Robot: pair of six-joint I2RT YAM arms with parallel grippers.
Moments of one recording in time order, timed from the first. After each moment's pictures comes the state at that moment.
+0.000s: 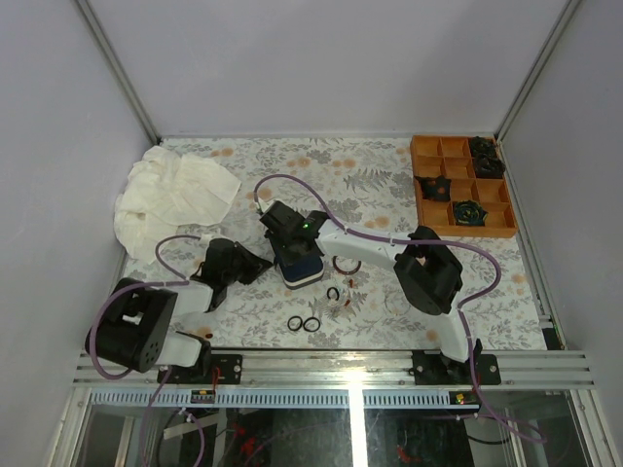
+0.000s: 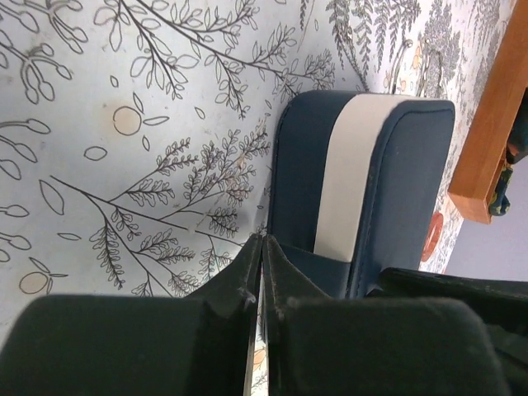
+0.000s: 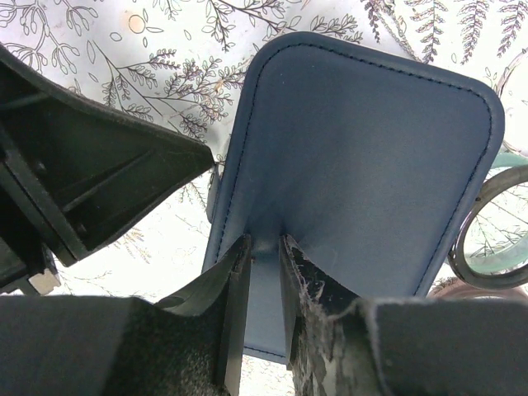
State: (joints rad) left arm -0.28 1.36 0.27 0.46 0.19 -1.07; right arm 1.00 2.07 1.63 -0.58 0.13 0.33
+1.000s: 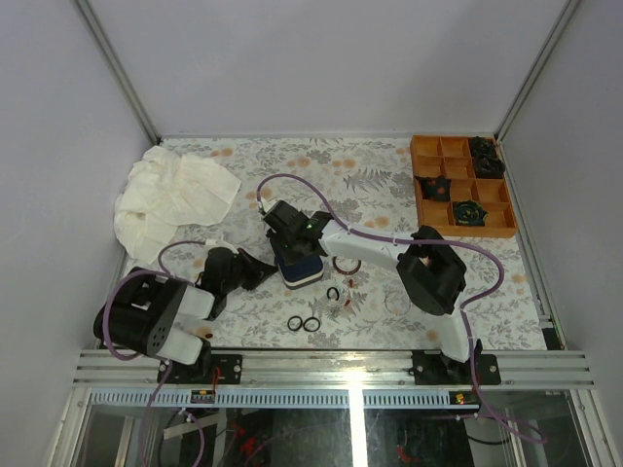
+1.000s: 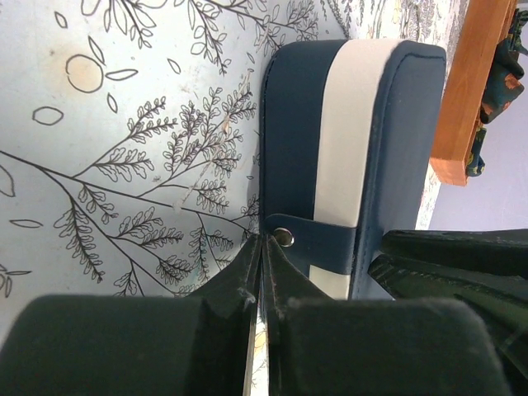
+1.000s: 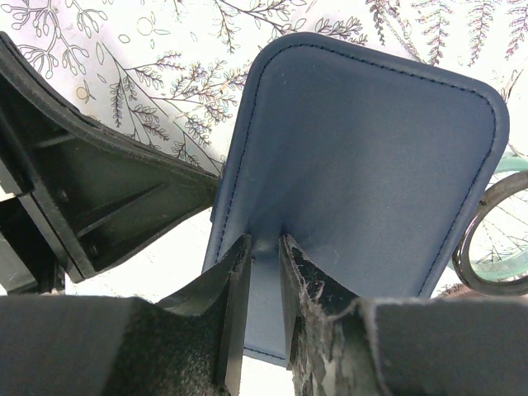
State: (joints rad) left arm -0.29 1.47 0.16 0.77 0.29 -1.10; right arm 0.99 2.06 1.58 -0.53 0.10 0.33
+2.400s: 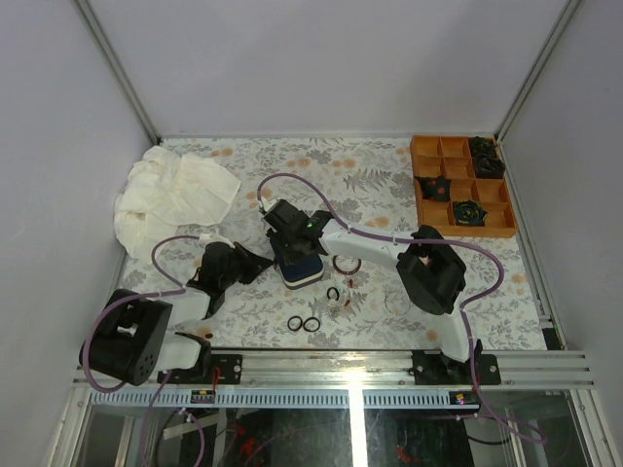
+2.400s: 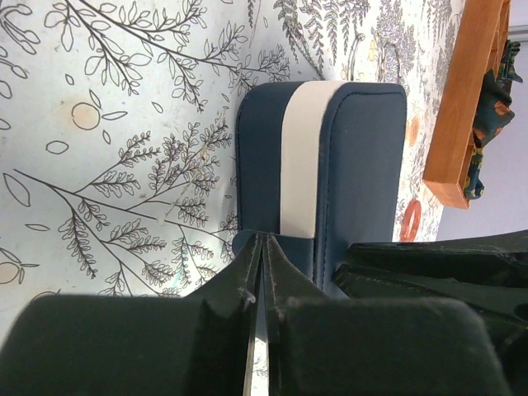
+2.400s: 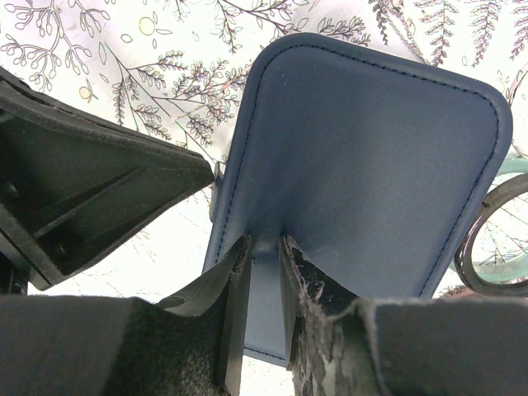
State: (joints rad) left arm -0.29 1.30 0.21 0.55 0.20 -1.06; right arm 0.99 2.06 1.59 -0.53 0.08 0.33
